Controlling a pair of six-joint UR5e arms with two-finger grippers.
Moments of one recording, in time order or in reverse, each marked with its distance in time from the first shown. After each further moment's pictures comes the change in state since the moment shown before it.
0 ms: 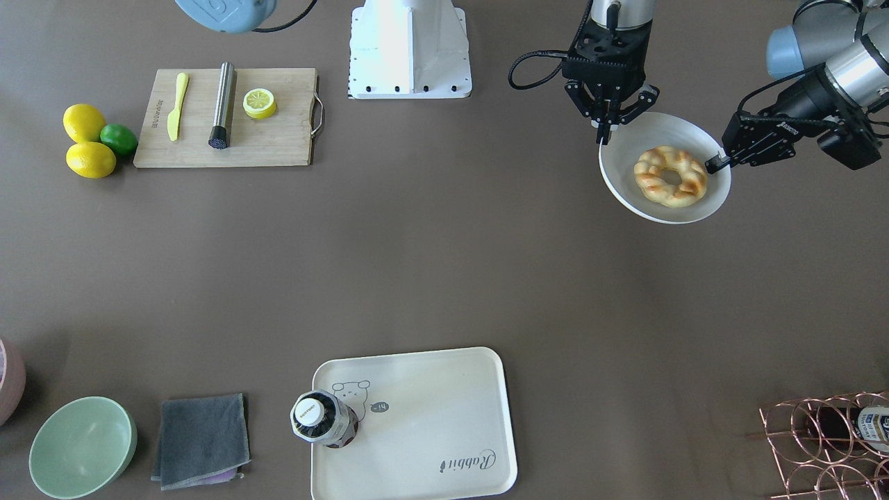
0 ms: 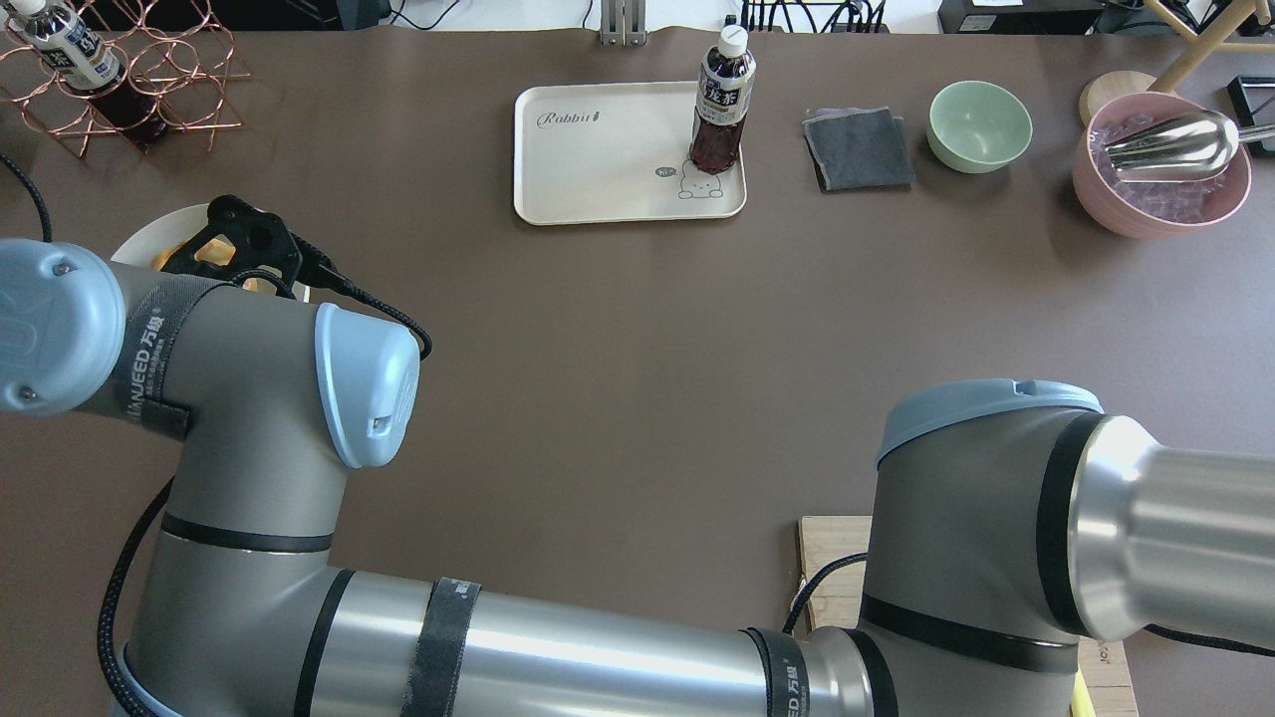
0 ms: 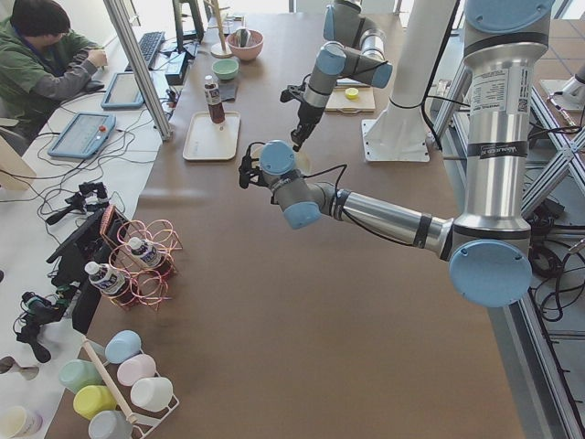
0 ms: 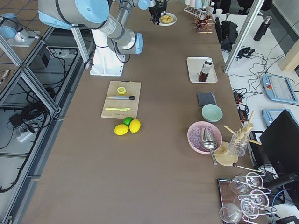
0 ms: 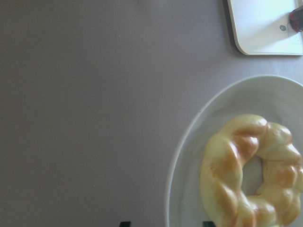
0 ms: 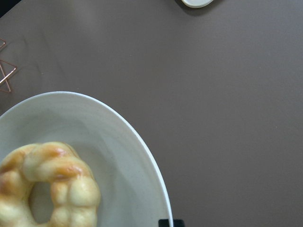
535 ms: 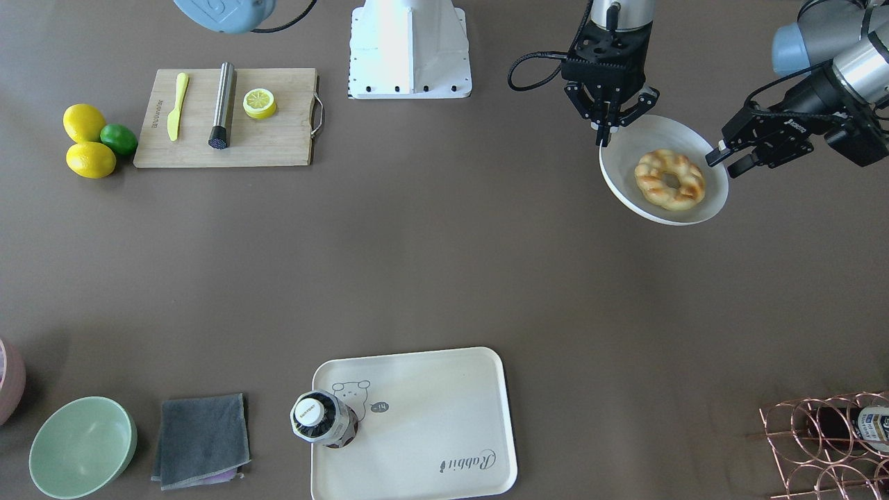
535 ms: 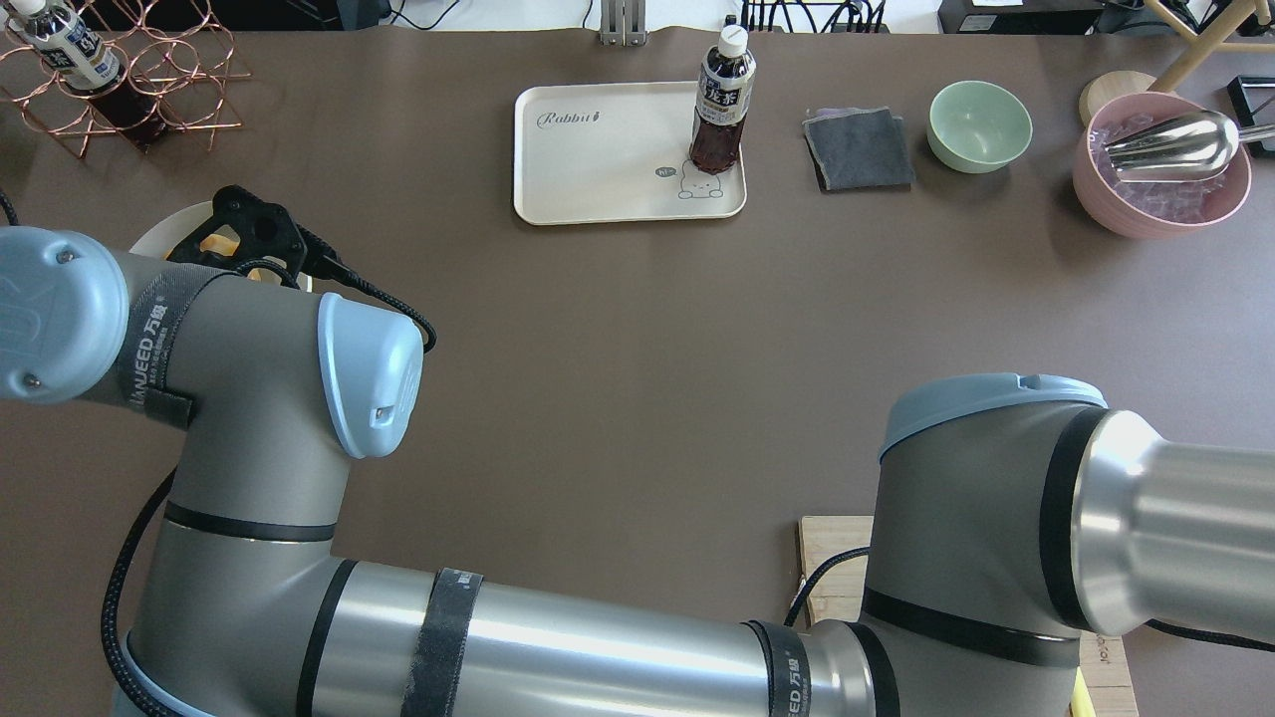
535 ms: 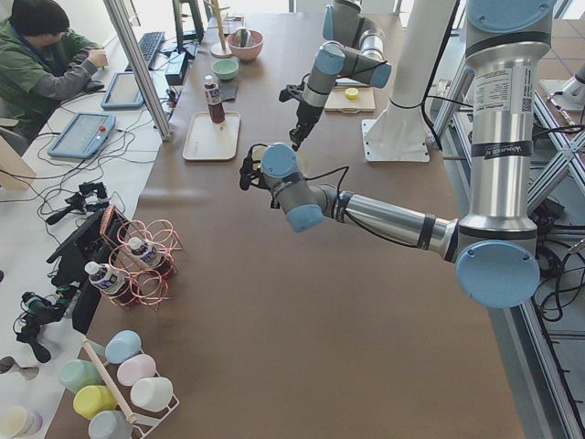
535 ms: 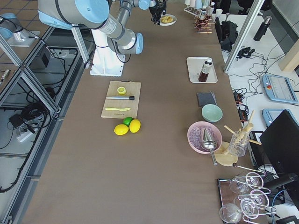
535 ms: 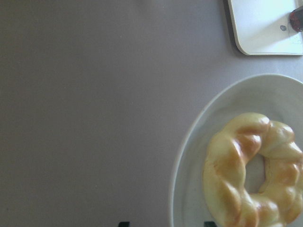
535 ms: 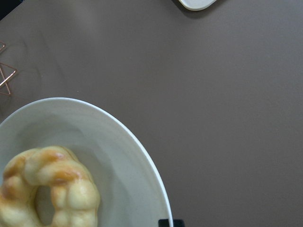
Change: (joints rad) left arm -0.010 0.017 -0.005 0.000 0.000 0.040; right arm 0.004 0.001 -0.002 -0.001 -0.001 0.002
